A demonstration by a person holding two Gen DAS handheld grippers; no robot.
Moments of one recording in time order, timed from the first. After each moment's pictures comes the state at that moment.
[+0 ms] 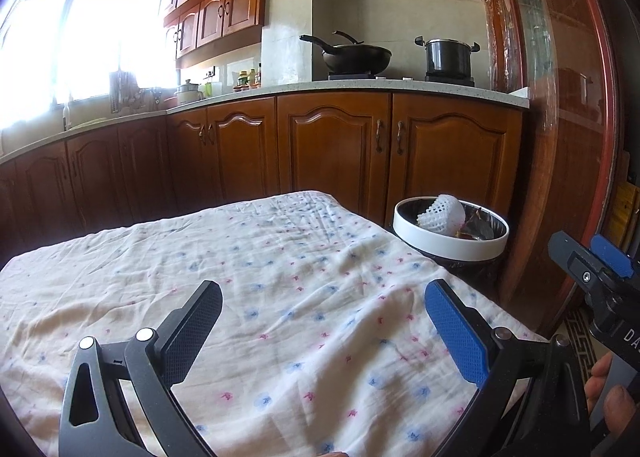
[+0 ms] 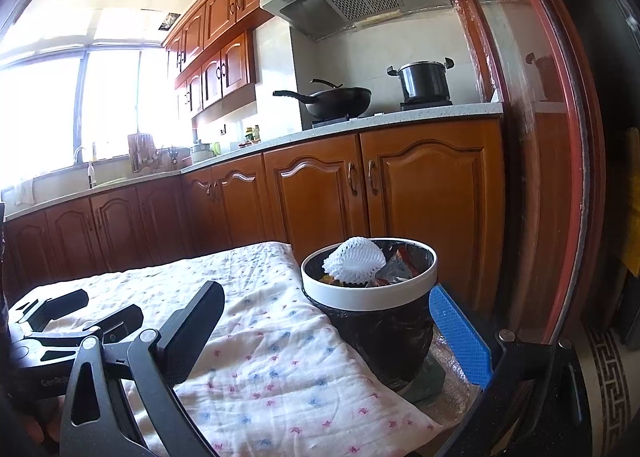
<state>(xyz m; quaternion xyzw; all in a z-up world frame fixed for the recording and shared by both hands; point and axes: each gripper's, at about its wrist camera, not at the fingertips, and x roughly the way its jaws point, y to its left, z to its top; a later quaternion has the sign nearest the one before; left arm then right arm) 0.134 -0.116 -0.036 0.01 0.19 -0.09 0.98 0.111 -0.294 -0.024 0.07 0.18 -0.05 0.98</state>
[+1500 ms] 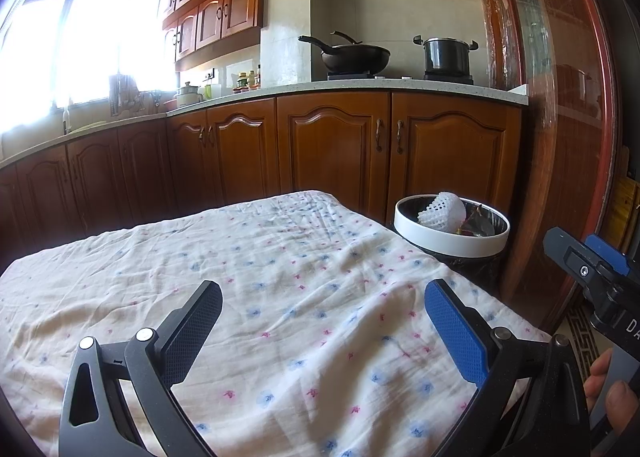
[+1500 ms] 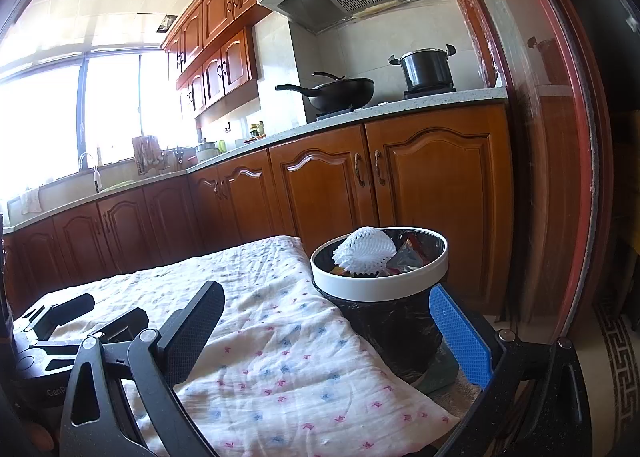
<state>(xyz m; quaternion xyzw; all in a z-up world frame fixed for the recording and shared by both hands) 0.139 -0.105 -0.041 0.02 0.19 -0.10 0.98 0.114 -0.294 -0.030 0.09 0.19 -0.04 0.98</state>
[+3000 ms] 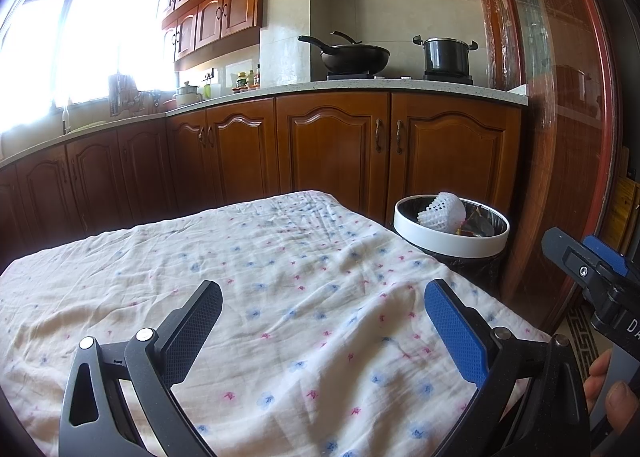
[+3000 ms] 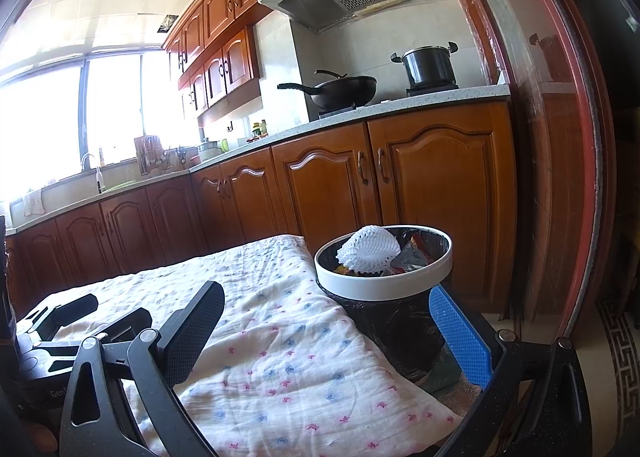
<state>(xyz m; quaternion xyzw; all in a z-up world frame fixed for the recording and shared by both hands) 0.139 -0.104 -0.041 0.02 0.19 -0.10 0.98 0.115 -0.287 -0.029 0.10 0.19 -0.03 0.98</state>
